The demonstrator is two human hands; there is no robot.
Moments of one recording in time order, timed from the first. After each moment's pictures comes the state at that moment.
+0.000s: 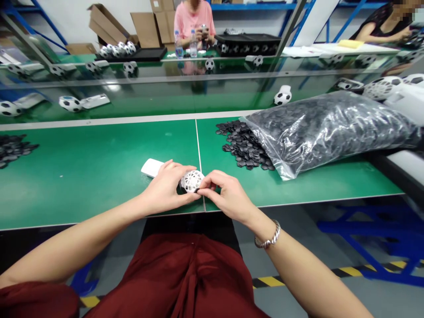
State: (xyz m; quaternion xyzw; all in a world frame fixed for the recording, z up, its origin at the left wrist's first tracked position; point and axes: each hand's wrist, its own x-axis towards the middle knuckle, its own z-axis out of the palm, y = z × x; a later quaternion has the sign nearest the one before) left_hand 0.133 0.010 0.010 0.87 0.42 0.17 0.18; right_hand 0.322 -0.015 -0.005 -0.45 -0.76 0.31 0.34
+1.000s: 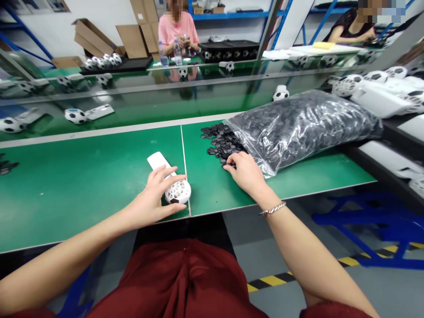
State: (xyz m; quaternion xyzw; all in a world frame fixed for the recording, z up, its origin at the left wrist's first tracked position) left_hand 0.132 0.002 0.011 0.86 0.43 0.14 0.26; right_hand 0.413 0.035 -0.032 -0.63 -0.74 0.03 0.23
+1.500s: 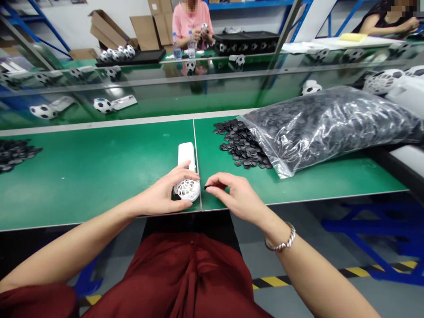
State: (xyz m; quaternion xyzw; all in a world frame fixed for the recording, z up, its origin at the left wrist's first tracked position) left_hand 0.124 0.007 0.007 0.86 0.32 0.18 0.35; right_hand 0.346 -0.021 0.002 -0.48 -0.75 0.34 0.31
